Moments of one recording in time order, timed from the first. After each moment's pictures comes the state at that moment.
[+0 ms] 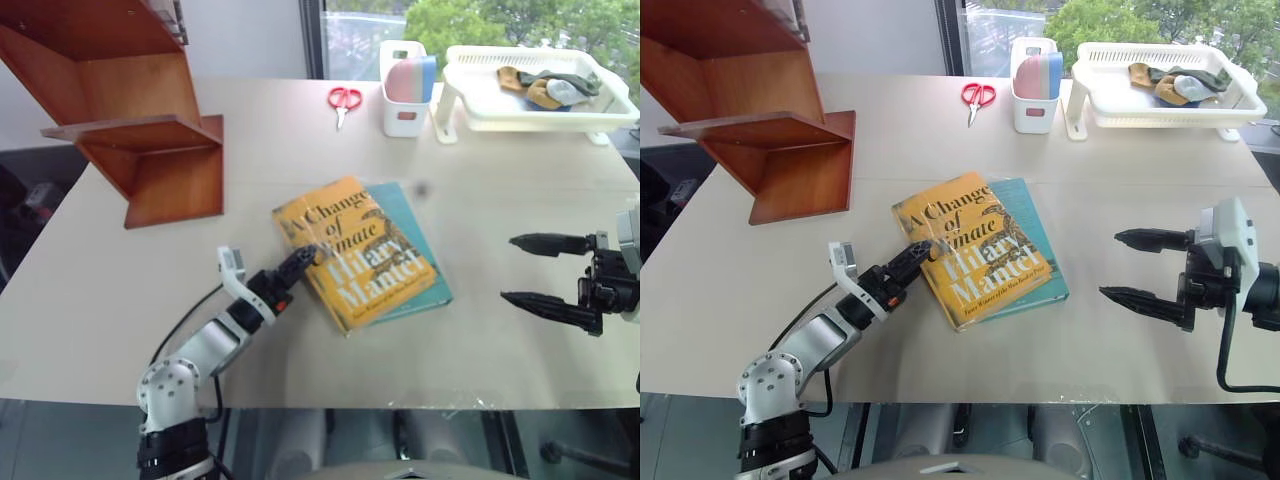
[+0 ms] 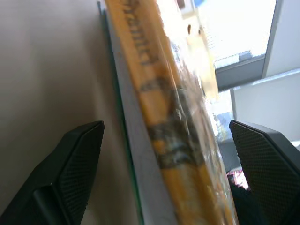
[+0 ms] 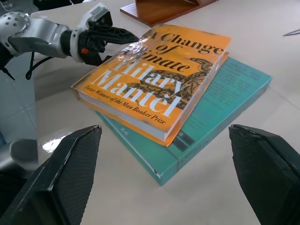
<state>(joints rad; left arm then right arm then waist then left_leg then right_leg) -0.10 0.19 0.37 -0.20 -1.34 0.93 -0.10 -0.01 -0.92 -0.48 -0.45 0.75 0.62 1.21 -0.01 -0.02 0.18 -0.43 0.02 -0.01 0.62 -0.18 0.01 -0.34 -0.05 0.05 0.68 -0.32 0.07</state>
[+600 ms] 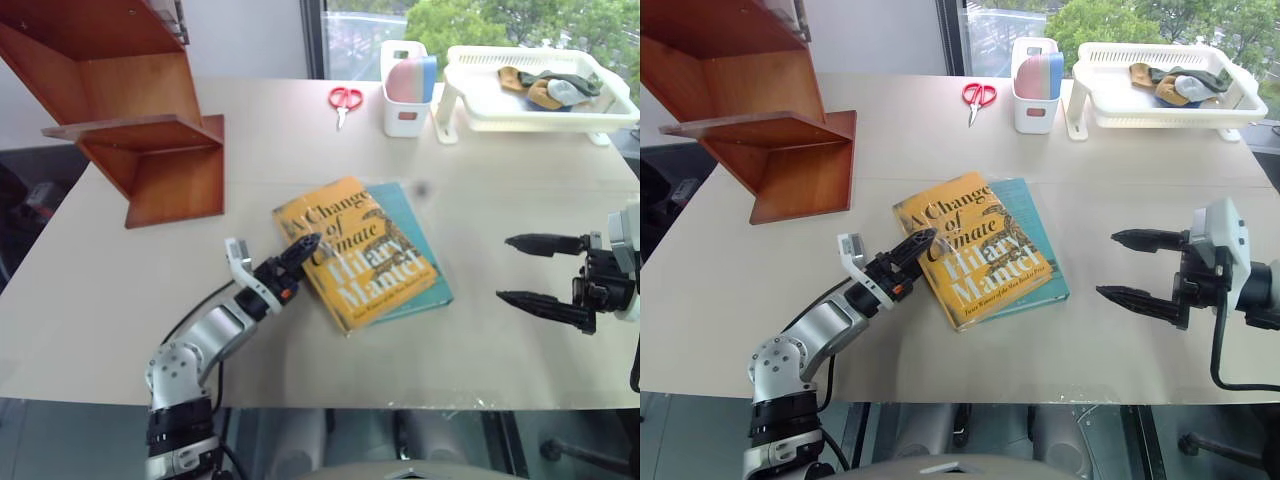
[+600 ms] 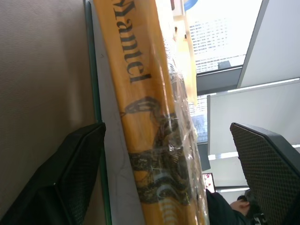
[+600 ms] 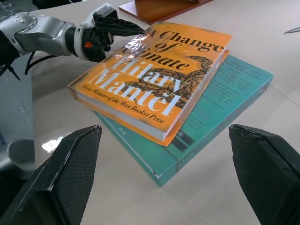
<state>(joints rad) -0.15 0.21 0.35 -0.12 -1.48 0.97 -0.09 -0.01 -0.93 -0.44 -0.44 0.75 0.61 1.18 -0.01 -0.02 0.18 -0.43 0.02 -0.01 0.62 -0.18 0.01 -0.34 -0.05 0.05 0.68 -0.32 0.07</state>
